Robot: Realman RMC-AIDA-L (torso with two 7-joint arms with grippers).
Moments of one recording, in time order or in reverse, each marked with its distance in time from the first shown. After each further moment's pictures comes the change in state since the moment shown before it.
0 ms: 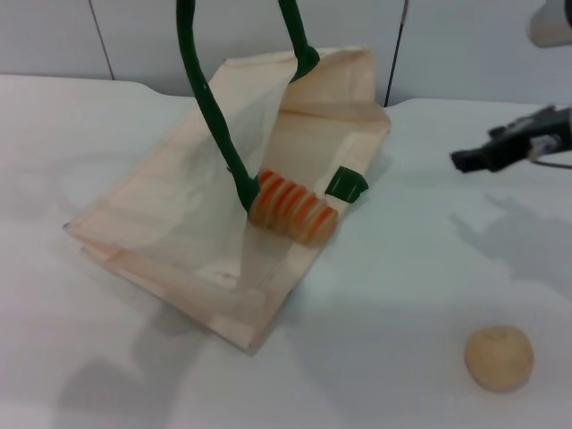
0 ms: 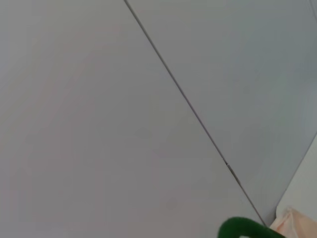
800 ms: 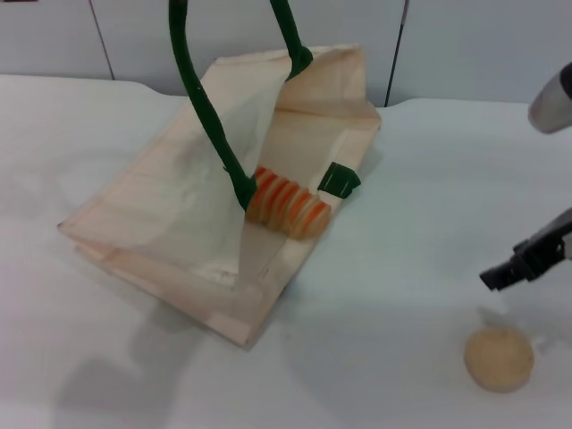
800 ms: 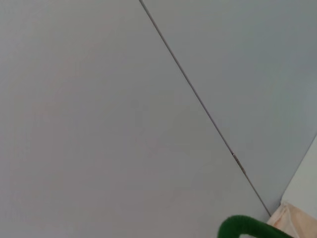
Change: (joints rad) left arm -0.001 0.000 0.000 -0.013 0.024 0.003 0.000; right arm -0.005 -0.003 0.005 -0.065 -0.045 -0.431 0.013
